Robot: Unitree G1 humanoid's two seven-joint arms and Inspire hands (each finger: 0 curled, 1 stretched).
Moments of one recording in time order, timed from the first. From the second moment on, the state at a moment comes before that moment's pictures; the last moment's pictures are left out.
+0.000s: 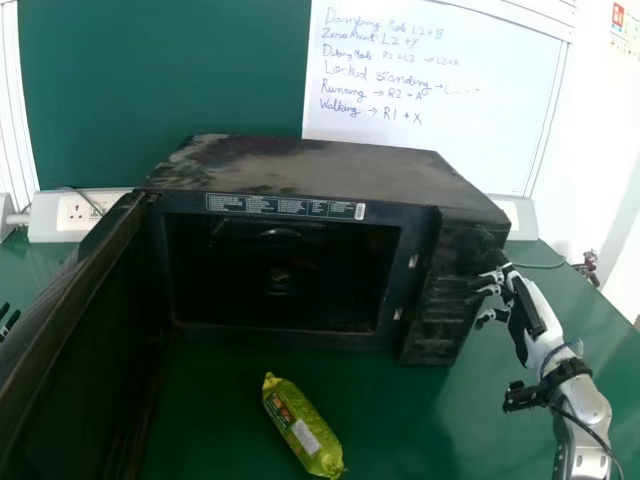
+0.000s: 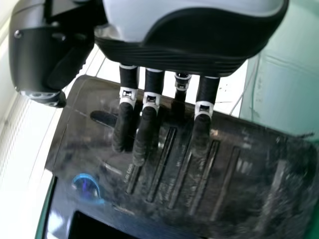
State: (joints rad) left arm 0.10 0.36 0.72 -0.02 -0.71 0.36 -0.14; right arm -0.26 -0.57 -0.31 0.03 0.16 0.24 0.41
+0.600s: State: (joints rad) left arm 0.11 0.36 0.72 -0.03 -0.71 0.37 -0.14; right arm -0.25 -0.77 -0.22 -0.11 0.14 0.32 0.57
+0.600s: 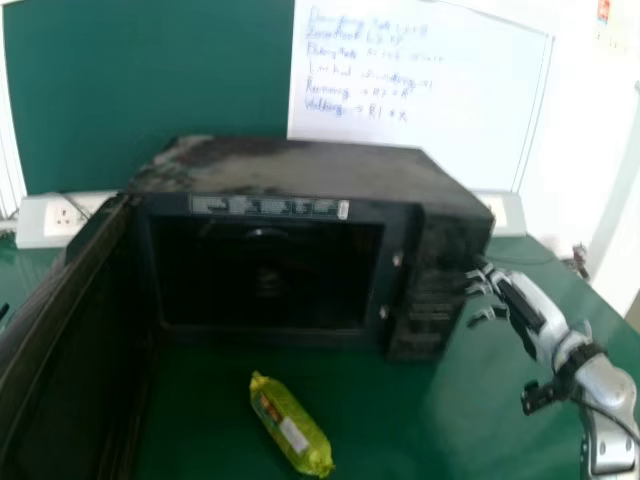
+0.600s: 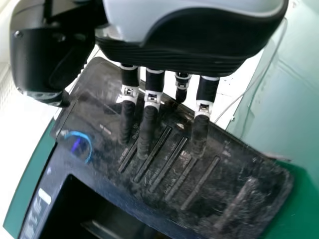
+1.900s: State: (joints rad) left arm 0.12 0.32 0.72 -0.15 -0.72 0.41 -0.07; right arm -0.26 -0.98 -0.08 -0.84 0.00 0.77 0.63
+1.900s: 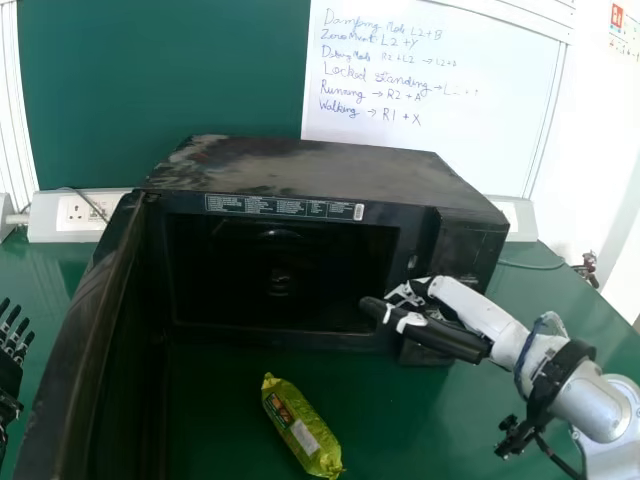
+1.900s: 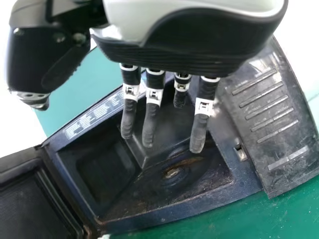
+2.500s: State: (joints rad) left arm 0.12 0.32 0.72 -0.16 -0.72 0.43 -0.05; right arm -0.27 -1.05 0.08 -0.96 -0.22 0.73 0.64
